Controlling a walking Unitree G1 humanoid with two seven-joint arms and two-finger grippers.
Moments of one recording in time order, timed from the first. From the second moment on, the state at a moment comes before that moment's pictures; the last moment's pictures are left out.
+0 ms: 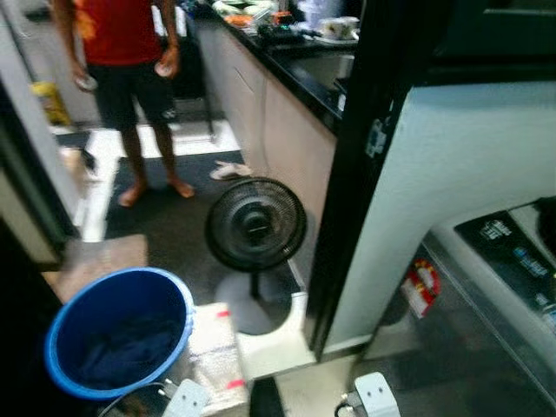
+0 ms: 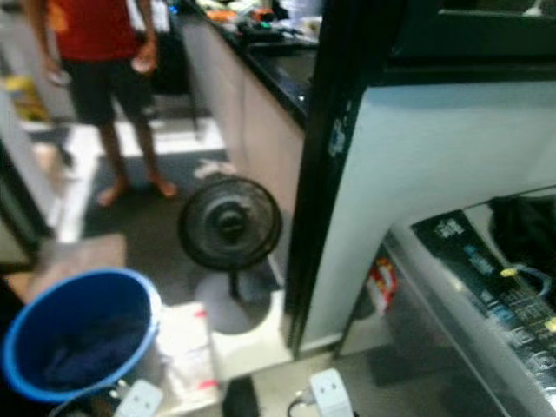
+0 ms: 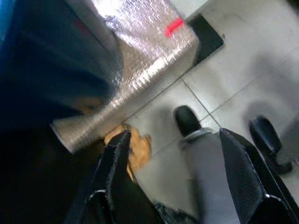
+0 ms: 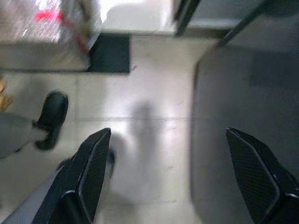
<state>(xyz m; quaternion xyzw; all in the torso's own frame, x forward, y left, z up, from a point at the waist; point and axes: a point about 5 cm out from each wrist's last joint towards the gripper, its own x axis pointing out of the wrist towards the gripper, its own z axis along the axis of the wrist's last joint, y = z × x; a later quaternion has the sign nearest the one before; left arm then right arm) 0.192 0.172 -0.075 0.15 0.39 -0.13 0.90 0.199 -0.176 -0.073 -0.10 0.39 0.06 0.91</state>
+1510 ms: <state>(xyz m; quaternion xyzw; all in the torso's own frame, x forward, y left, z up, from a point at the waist) 0.200 0.179 -0.070 0.15 0.37 -0.11 0.91 0.222 -0.172 -0.059 -0.05 0.35 0.04 0.94</state>
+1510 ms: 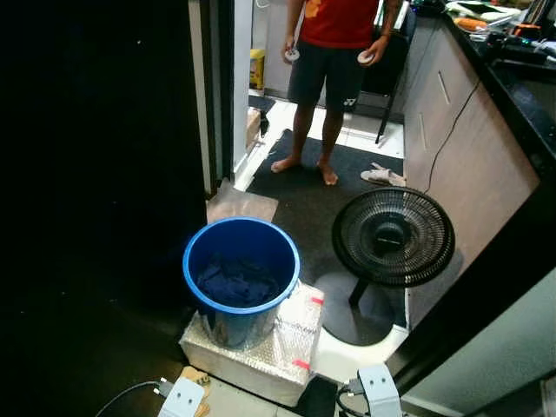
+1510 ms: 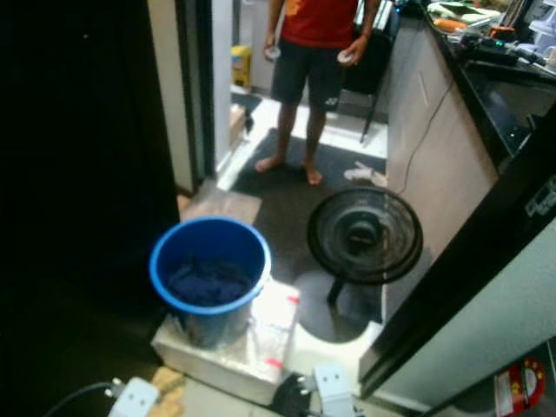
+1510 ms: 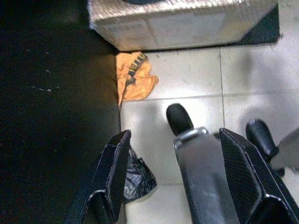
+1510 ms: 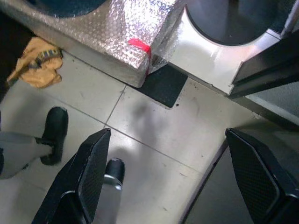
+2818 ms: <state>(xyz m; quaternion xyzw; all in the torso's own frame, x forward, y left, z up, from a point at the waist) 0.180 0.188 -0.075 0.16 0.37 -0.06 0.91 0.229 -0.168 -0.054 -0.10 0.33 0.10 0.93</state>
